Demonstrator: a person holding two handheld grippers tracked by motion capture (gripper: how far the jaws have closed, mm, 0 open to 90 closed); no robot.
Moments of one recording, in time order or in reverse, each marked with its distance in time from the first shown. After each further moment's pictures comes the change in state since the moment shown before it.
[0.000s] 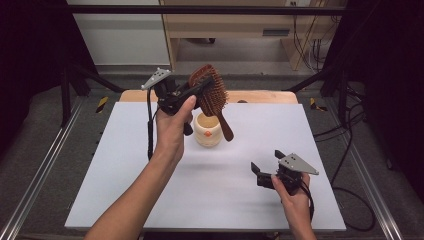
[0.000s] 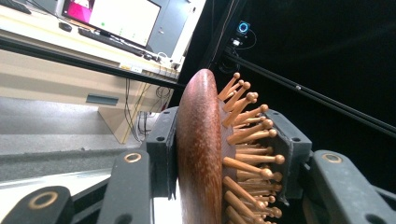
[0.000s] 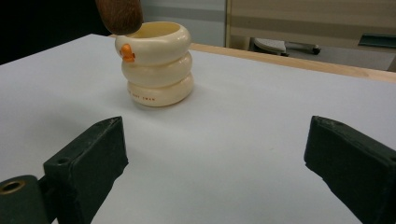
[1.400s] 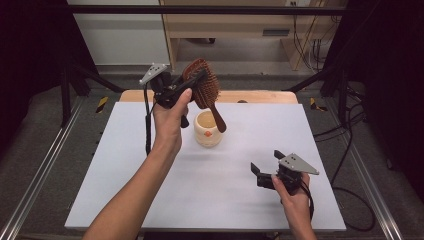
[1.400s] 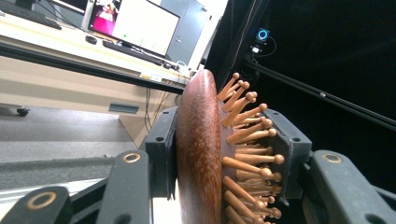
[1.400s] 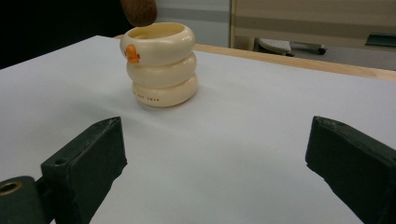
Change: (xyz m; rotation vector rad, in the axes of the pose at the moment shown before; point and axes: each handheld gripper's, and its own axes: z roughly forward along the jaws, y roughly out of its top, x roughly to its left) left arm 0.021 0.007 0.008 -0.032 0.074 0.024; right arm -0.001 -0.001 0.000 -0.003 0.021 0.006
